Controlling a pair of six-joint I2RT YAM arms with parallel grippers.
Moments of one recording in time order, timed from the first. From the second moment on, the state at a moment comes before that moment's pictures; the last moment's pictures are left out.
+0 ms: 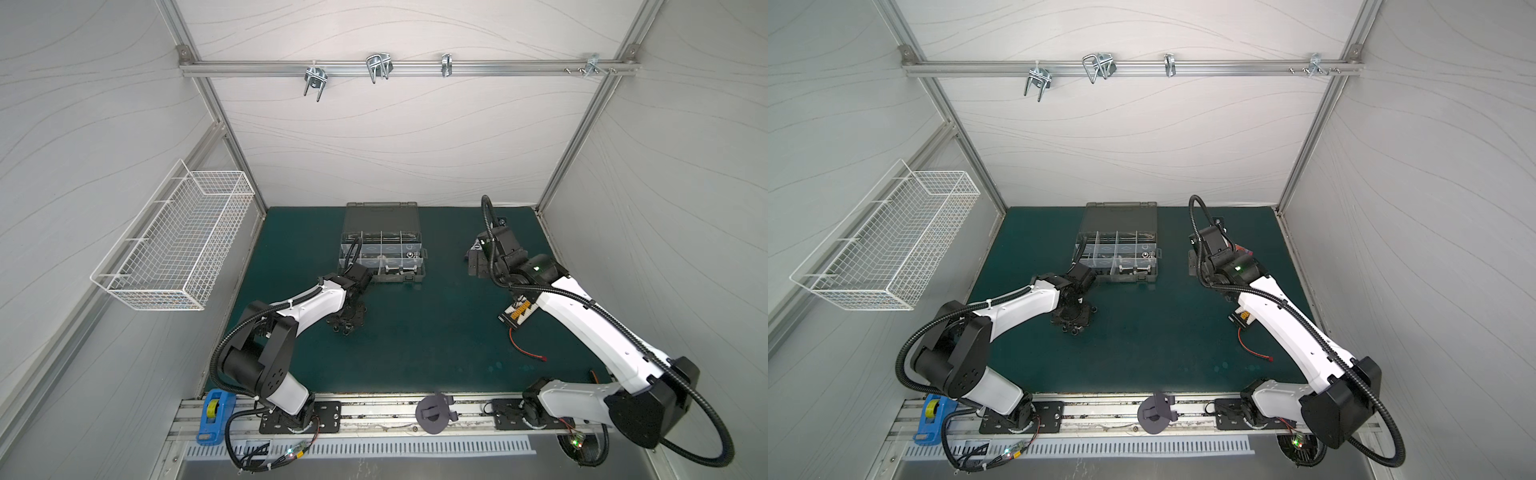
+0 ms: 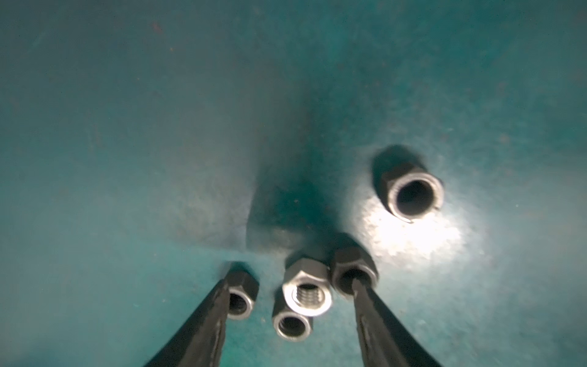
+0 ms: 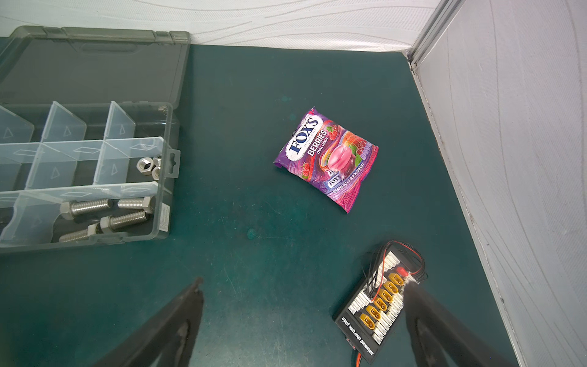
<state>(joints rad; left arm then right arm) -0.45 1.55 0.90 -0.82 -0.15 -0.47 0.60 1.26 1.24 -0.85 0.52 0.39</state>
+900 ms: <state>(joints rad) -0.47 1.54 0.81 -0.73 -0.07 -0.51 0.59 1.27 1.24 -0.88 0.53 0.39</state>
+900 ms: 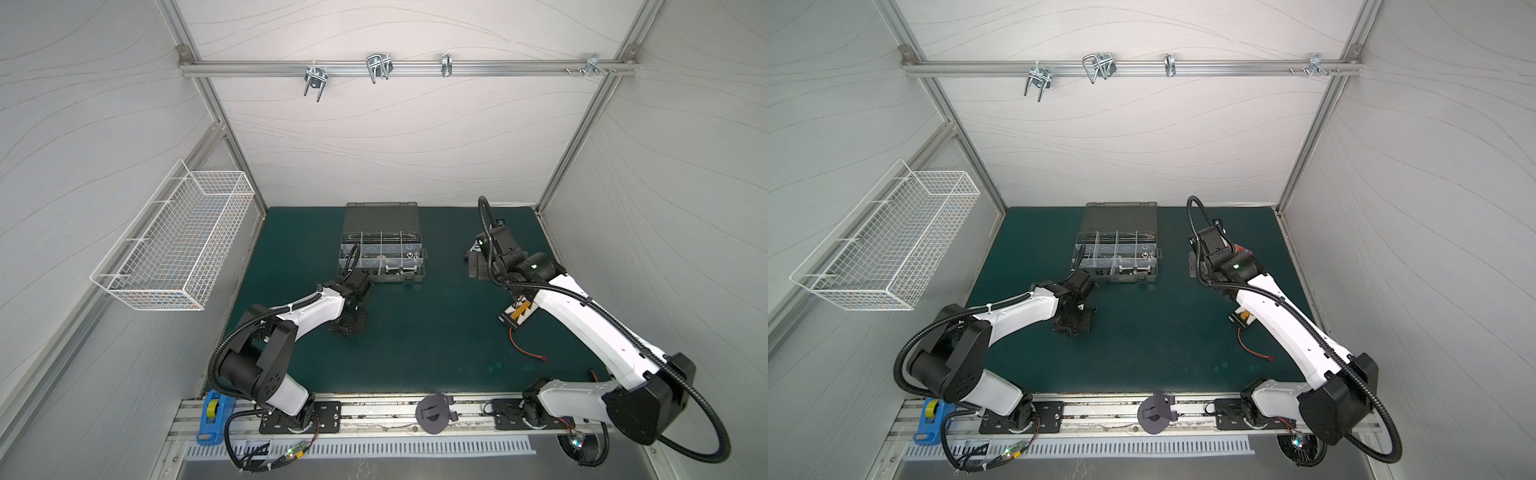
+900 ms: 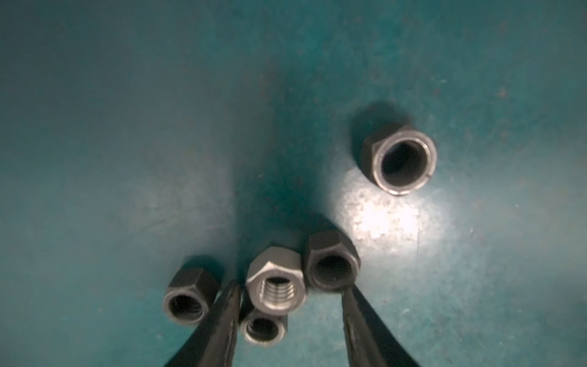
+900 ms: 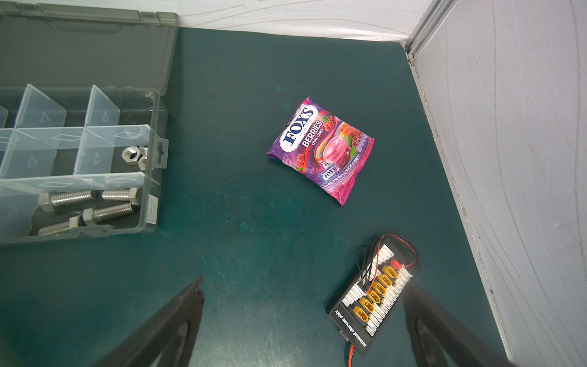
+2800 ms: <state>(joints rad) -0.44 1.48 0.78 -0.70 -0.08 -0.58 0.58 1.31 1.23 -0.89 0.53 0.40</state>
